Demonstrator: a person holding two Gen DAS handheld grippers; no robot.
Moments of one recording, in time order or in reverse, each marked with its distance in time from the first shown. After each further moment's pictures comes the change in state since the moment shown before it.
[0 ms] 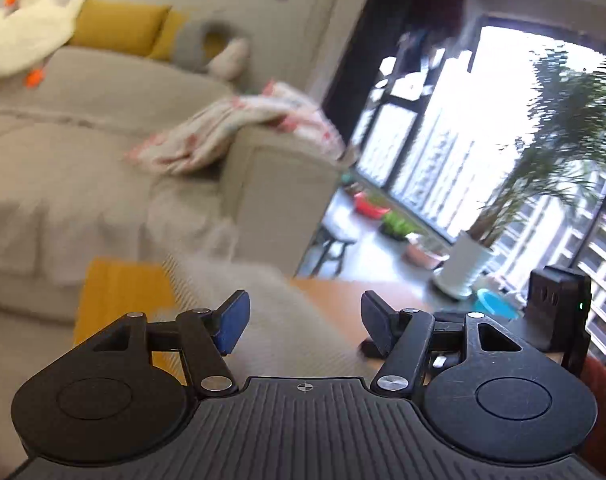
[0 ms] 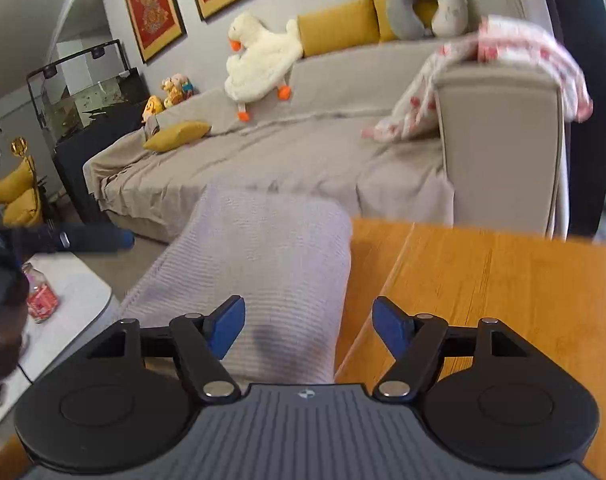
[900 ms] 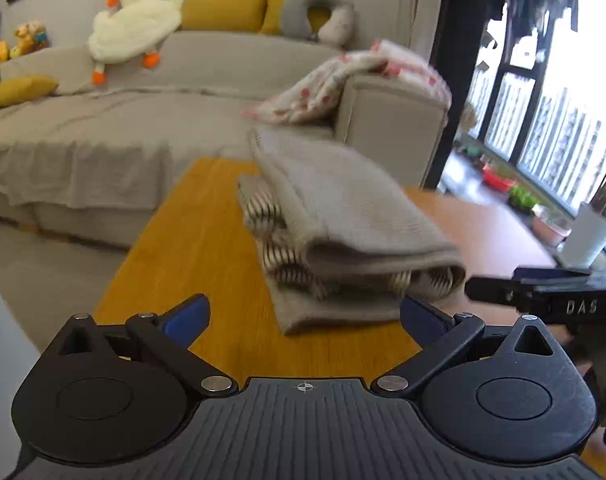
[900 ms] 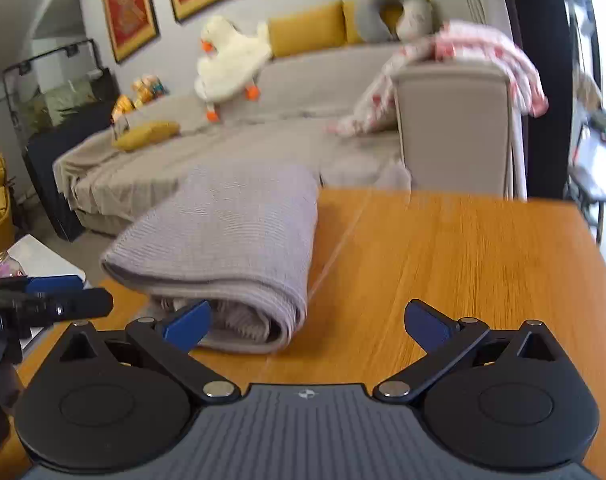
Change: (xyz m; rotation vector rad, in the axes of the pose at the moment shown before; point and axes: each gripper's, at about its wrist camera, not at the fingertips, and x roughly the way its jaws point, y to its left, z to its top) left arm -0.020 -0.080 -0.133 -0.034 0.096 0.479; right arm -0.044 0.004 -0.060 0.060 0.053 -0.148
